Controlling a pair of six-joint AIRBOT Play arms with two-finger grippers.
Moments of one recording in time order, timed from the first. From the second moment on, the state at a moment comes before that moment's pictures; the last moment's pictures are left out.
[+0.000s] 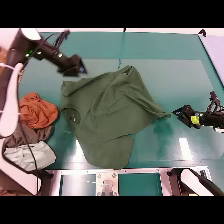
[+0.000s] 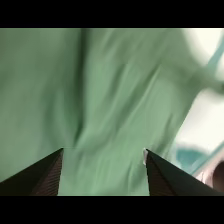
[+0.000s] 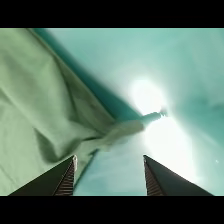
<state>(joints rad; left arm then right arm) -0.07 -1.78 1.91 0.92 -1.59 -1.47 -0.56 -1.00 0.59 -0.89 1.02 1.32</state>
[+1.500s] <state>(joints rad) -0.16 -1.00 0.48 0.96 -1.05 -1.52 -0.50 -1.25 0.61 -0.61 1.00 1.20</state>
